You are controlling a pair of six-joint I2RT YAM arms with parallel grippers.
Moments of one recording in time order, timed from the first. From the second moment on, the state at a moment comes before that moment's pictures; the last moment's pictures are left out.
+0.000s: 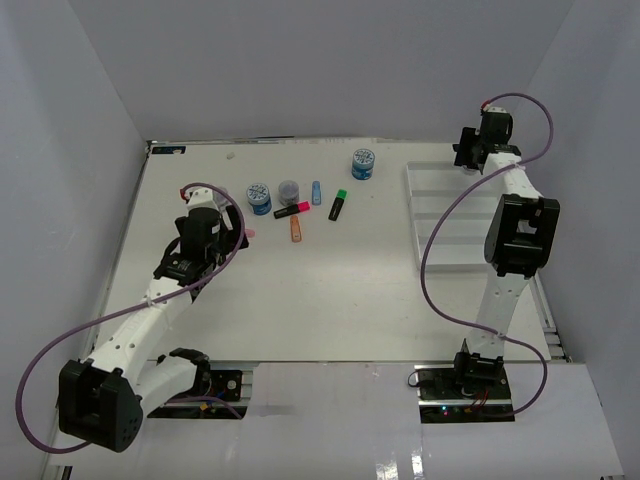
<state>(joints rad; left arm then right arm) -0.30 1.02 0.73 -0.26 -0.33 -0.35 -0.09 2.14 1.81 -0.32 0.09 0.03</state>
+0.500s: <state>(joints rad) -0.30 1.07 0.73 -0.26 -0.31 -0.34 -0.18 2.28 1.86 -0.30 0.06 -0.02</state>
